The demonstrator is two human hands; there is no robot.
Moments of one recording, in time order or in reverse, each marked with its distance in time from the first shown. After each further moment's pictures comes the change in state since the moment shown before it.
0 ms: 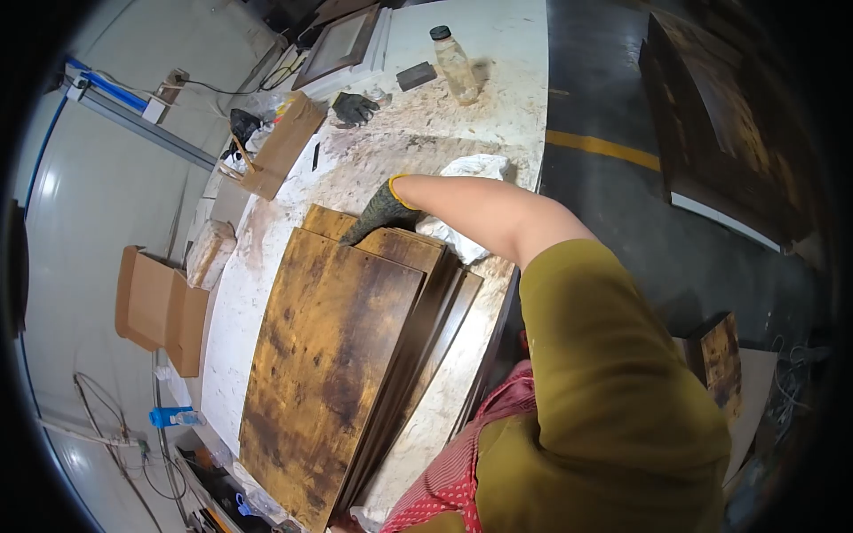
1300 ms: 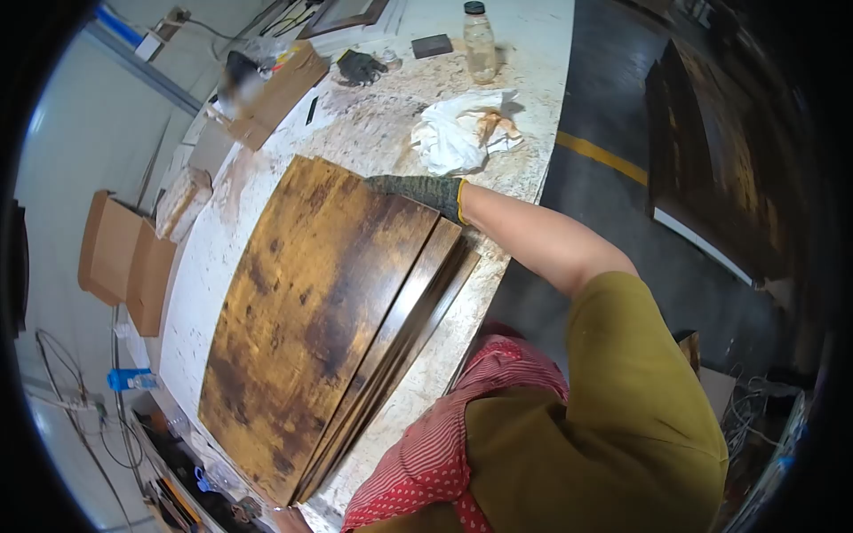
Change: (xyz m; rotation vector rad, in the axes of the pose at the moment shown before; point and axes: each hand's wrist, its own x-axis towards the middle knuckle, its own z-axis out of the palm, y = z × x) left_hand 0.010 0.014 0.029 -0.075 -0.177 -0.051; right_hand -0.026 0.038 0.043 0.053 0.488 -0.252
